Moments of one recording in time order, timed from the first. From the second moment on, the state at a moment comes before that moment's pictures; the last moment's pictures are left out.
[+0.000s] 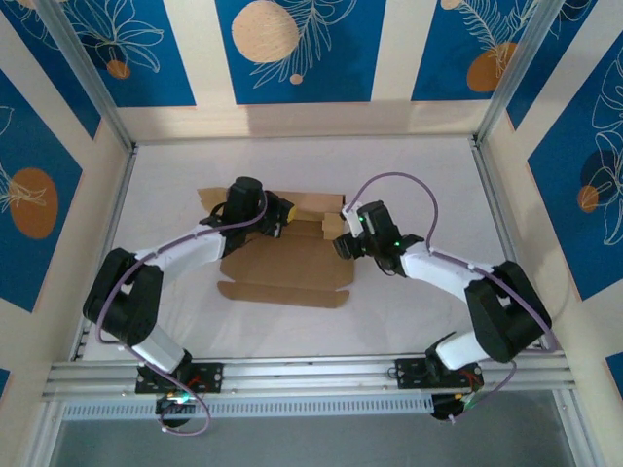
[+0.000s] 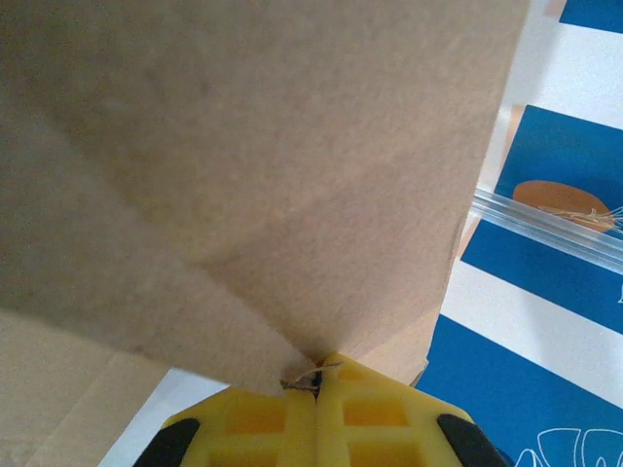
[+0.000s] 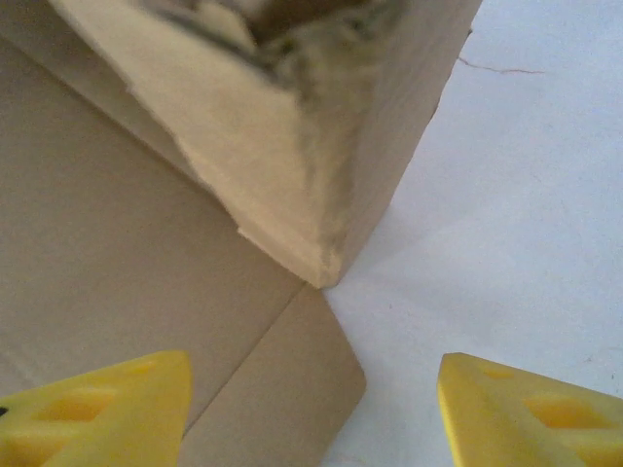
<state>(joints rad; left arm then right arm) -0.51 1.60 0.98 0.08 0.29 -1.64 0.54 1.46 0.76 -0.08 0.03 -0.02</state>
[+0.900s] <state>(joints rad) -0.48 1.62 1.04 0.02 0.40 -1.69 0.54 1.63 0.86 0.13 0.05 -0.11</state>
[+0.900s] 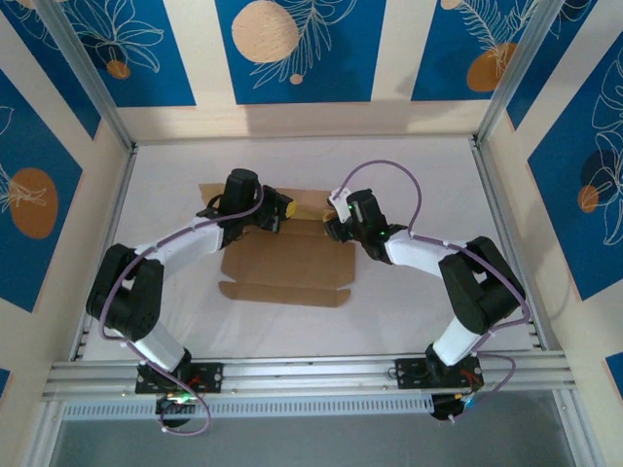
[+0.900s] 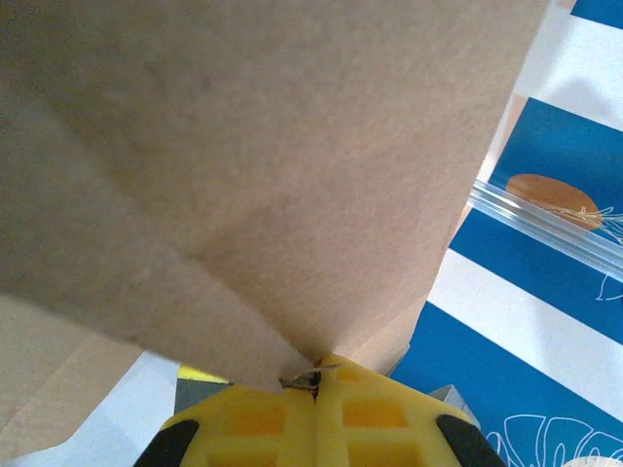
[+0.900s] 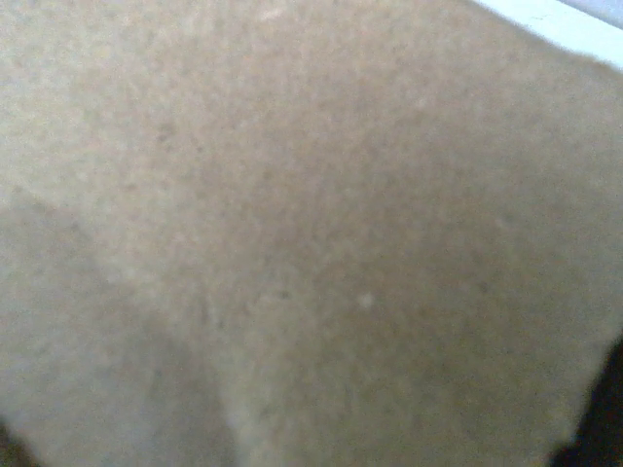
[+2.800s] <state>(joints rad) -0.44 1.55 1.04 -0.10 0.40 -1.78 0.62 1.66 0.83 0.22 0.12 -0.18</state>
